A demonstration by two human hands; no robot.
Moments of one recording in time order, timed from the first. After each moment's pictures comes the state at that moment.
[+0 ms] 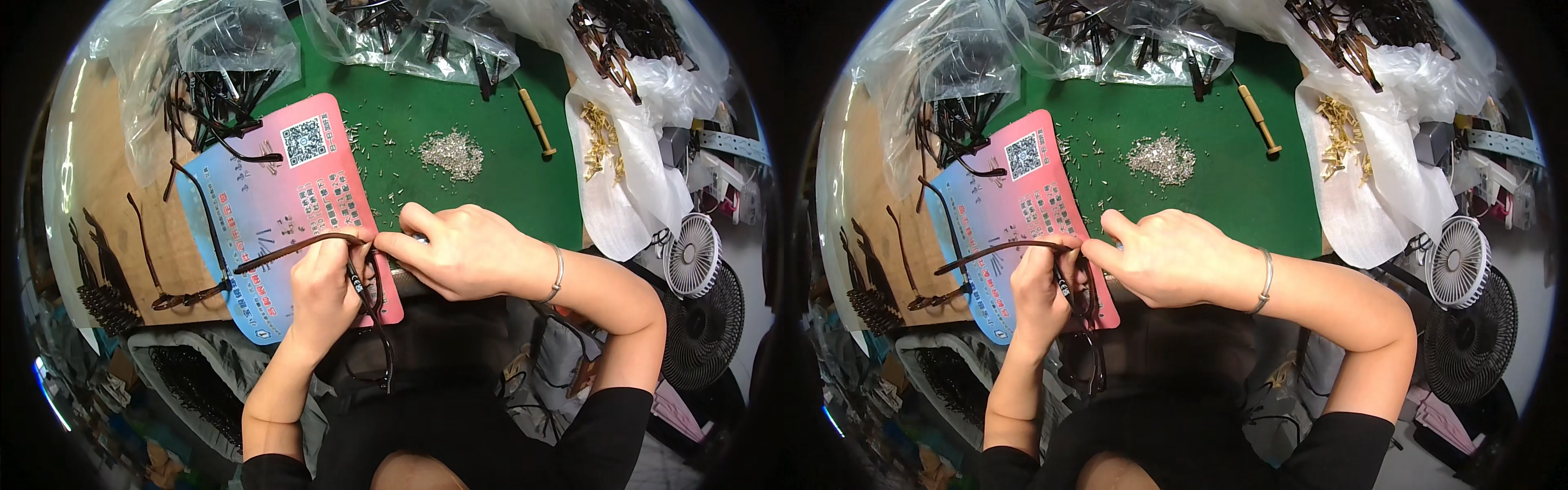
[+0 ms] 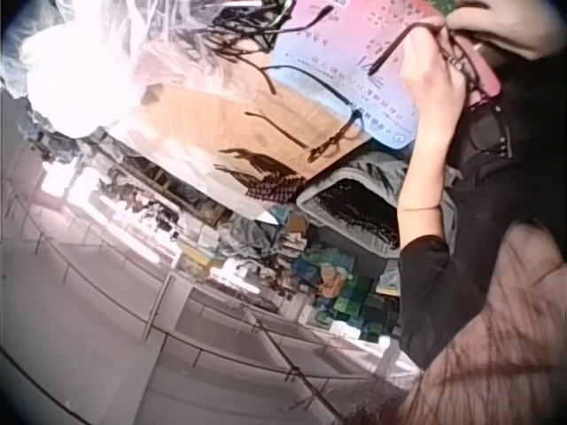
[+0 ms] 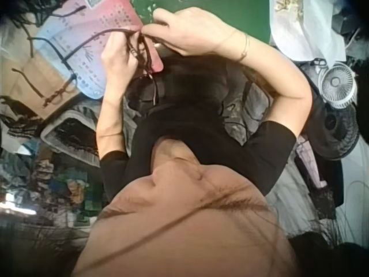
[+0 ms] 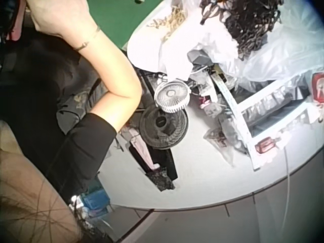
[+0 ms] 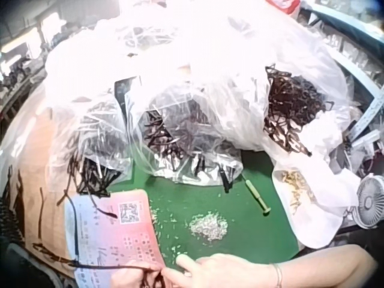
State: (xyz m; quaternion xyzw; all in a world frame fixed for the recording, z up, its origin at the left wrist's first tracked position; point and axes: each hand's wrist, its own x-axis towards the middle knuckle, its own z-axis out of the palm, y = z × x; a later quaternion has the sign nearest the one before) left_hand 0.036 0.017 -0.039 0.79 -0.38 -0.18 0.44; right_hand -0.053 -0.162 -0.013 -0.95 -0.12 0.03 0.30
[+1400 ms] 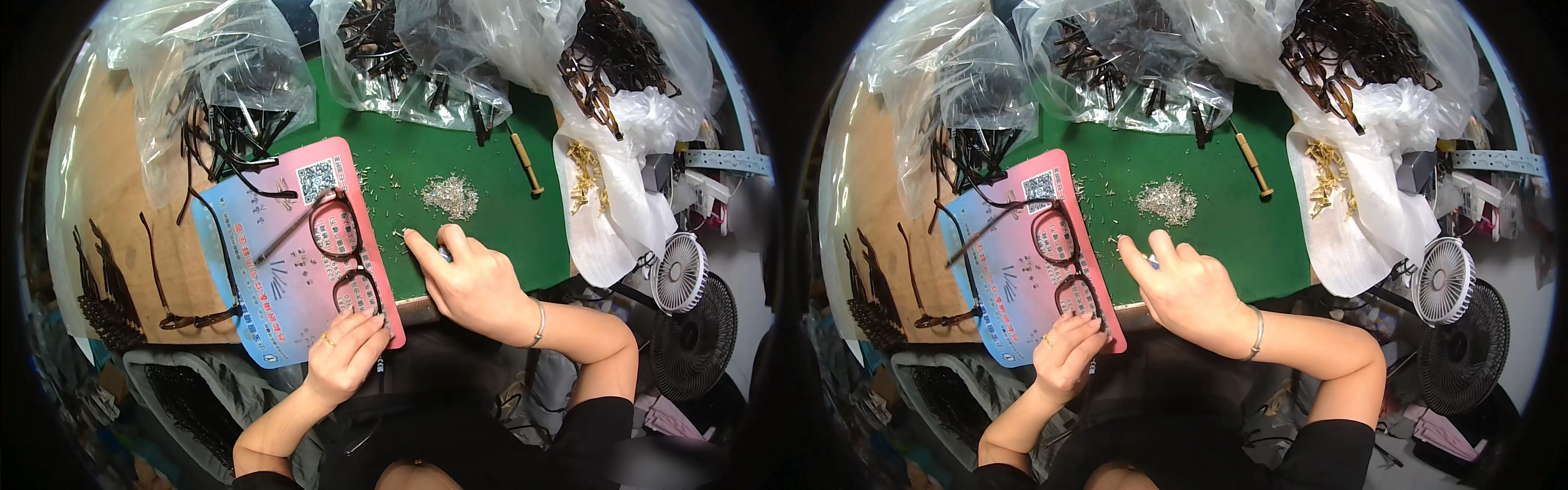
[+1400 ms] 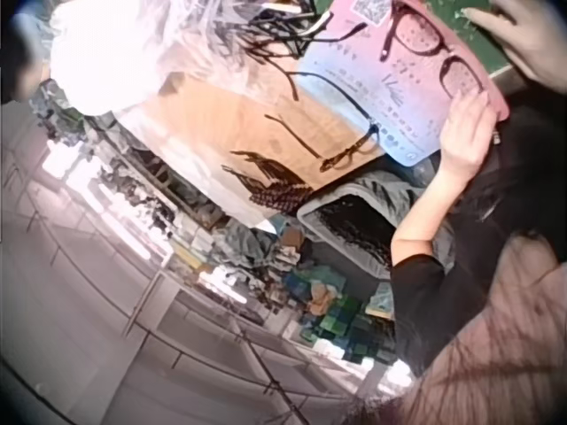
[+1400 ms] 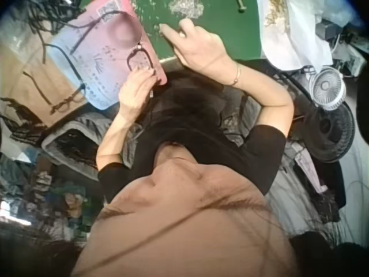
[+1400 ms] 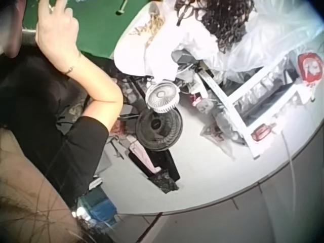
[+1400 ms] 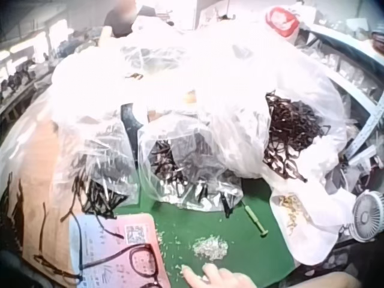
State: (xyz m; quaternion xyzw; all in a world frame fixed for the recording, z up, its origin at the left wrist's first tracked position) left_hand 0.014 0.055 -0.034 0.73 -0.57 -0.03 0.37; right_hand -0.070 -0.149 -0.007 -0.99 0.07 -0.04 0.15
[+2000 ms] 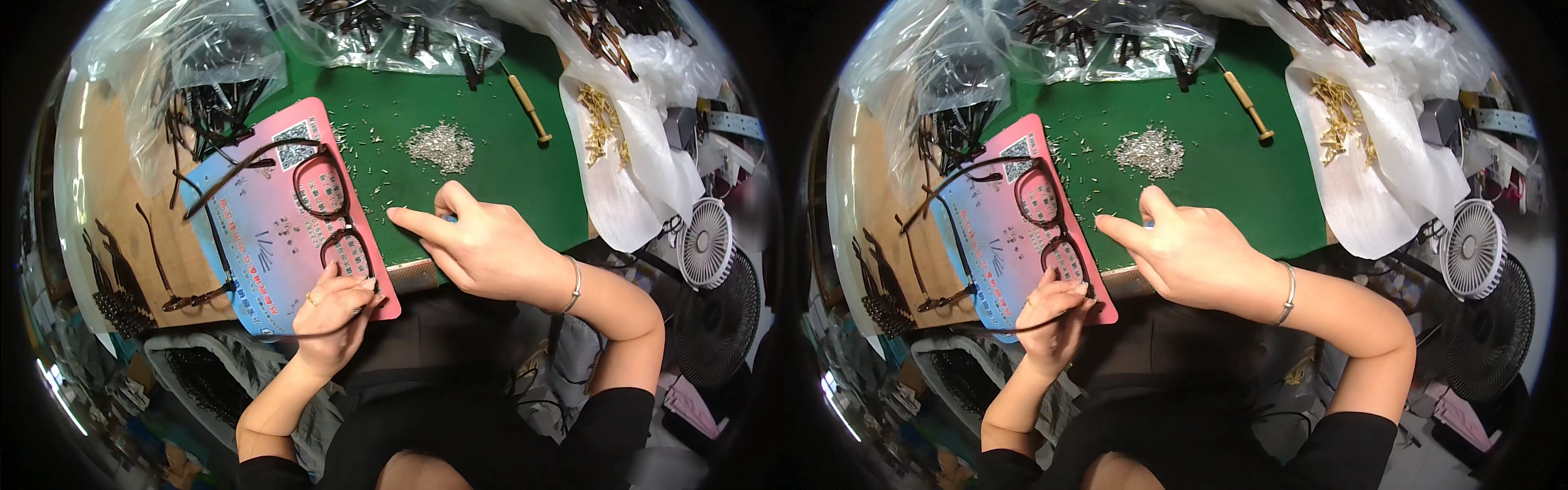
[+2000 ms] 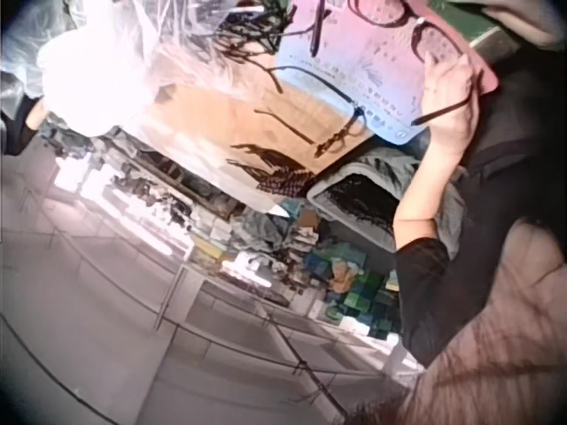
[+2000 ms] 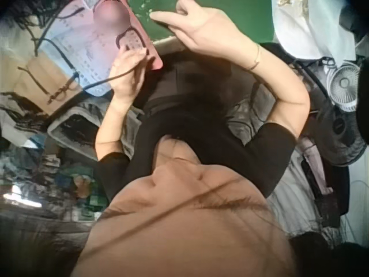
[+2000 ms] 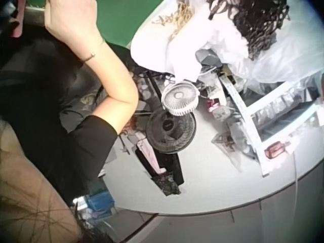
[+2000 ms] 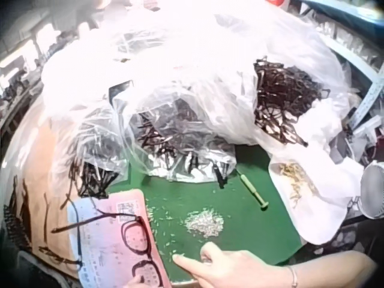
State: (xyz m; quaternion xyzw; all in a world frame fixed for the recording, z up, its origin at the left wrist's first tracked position) left_hand 0.013 0.044 -0.034 0.76 -0.51 -0.07 0.41; right_hand -0.081 -0.168 -0.005 -0.94 0.04 0.01 0.33
